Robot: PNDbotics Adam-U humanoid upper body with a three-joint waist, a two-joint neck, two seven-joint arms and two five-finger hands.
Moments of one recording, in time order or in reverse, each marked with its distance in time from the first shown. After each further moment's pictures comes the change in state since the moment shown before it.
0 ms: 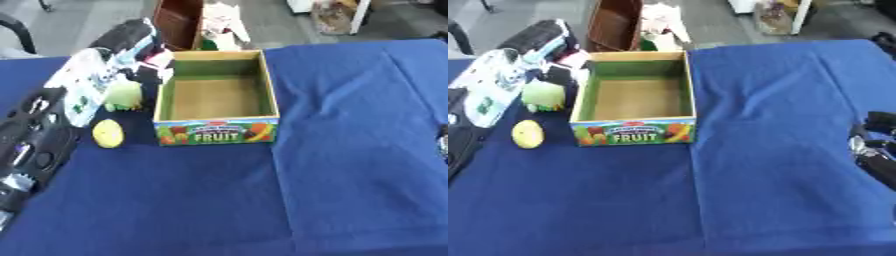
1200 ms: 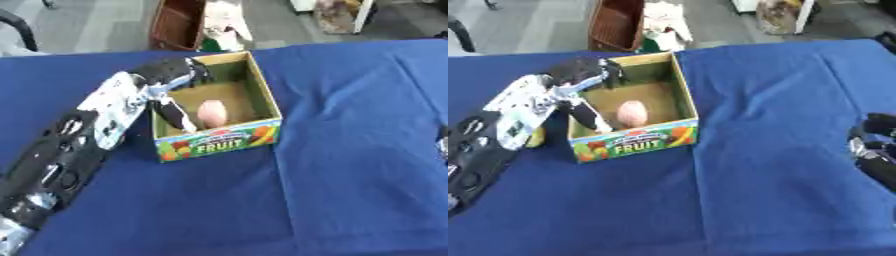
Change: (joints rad) left arm 0.078 0.017 -0.025 -0.192 0.066 -0.095 -0.099; right arm -0.007 0.006 0.002 0.000 0.000 0.000 0.005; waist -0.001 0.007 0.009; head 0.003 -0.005
